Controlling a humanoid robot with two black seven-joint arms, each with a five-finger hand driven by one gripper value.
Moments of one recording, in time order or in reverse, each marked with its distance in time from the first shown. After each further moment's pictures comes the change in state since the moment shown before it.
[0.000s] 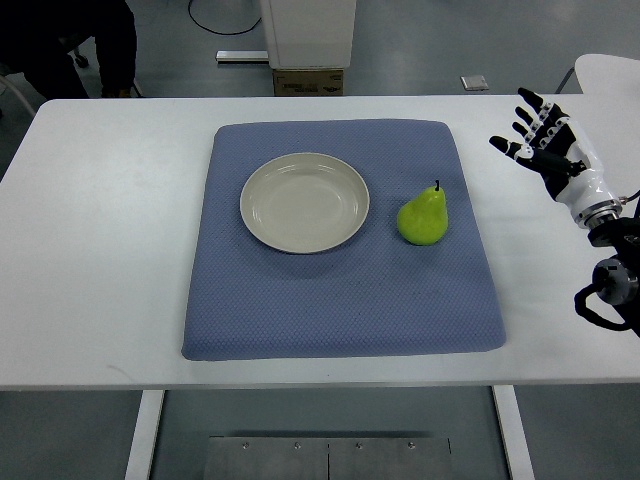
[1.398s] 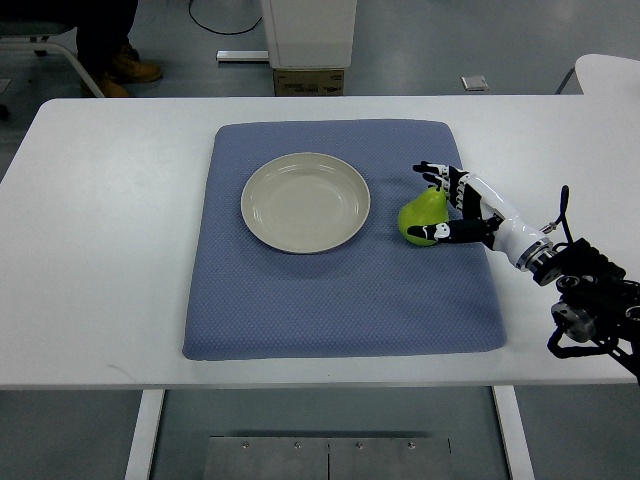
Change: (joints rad) left arm 0.000 0.000 0.001 0.000 0.000 0.000 0.000; right arm 0.061 0.033 -0.359 0.070 -0.151 -0.080 0.012
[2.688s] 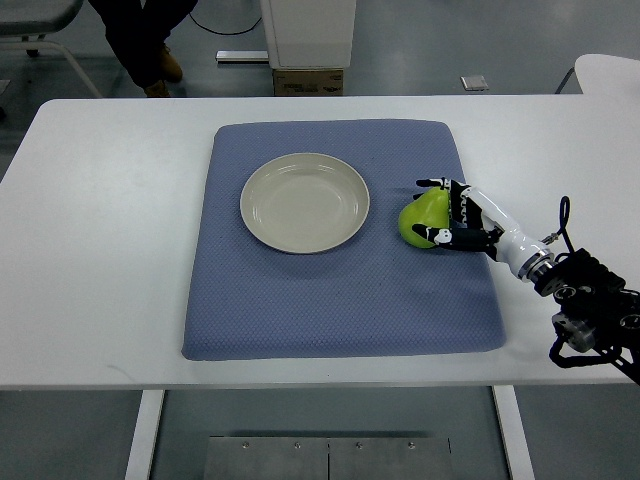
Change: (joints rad) left arm 0.000 0.000 0.000 0.000 0.000 0.000 0.000; right arm -0.003 0.007 -0.069 -0.027 -0.003 -0.044 0.000
